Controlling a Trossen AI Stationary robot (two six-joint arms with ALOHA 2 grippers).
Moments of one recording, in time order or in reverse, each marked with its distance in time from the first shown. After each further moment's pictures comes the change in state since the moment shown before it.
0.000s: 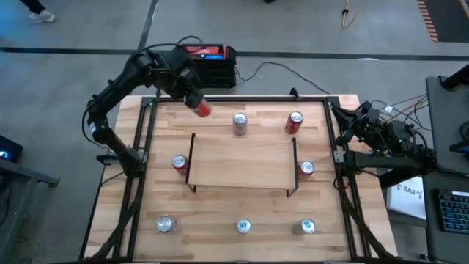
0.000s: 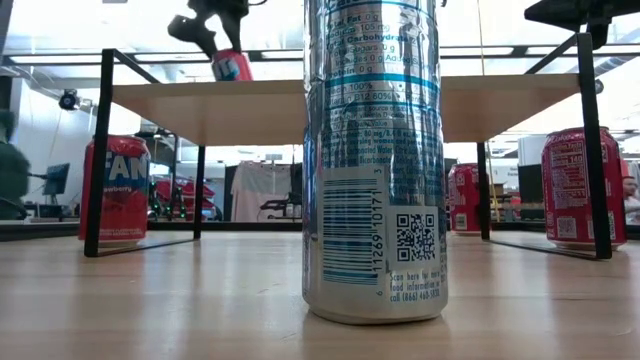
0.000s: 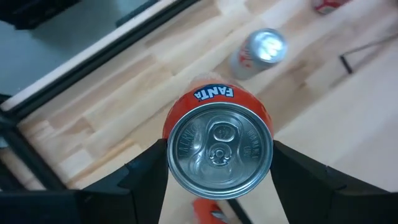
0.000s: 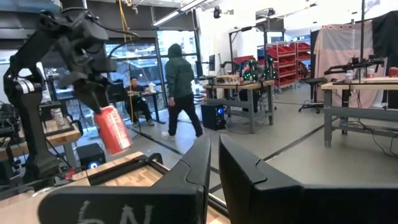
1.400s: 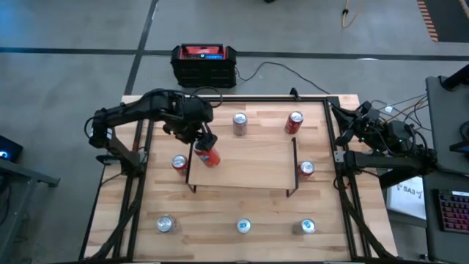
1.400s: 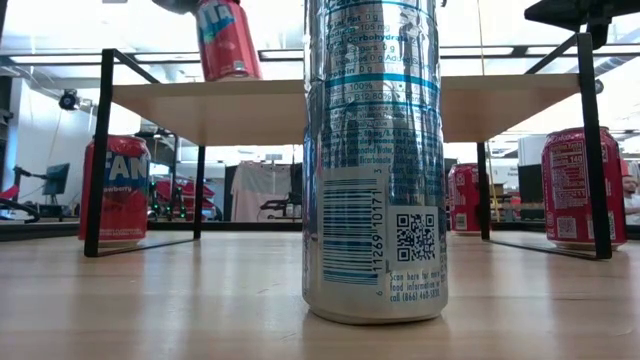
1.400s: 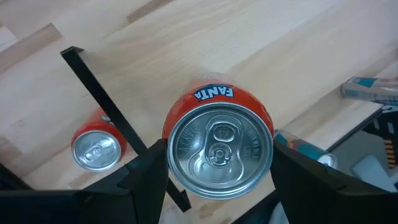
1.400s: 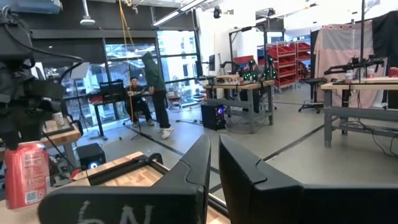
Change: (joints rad) left arm -0.443 -0.001 -0.110 0.001 0.114 -0.545; right arm 0.000 0.000 0.000 0.000 0.000 0.000
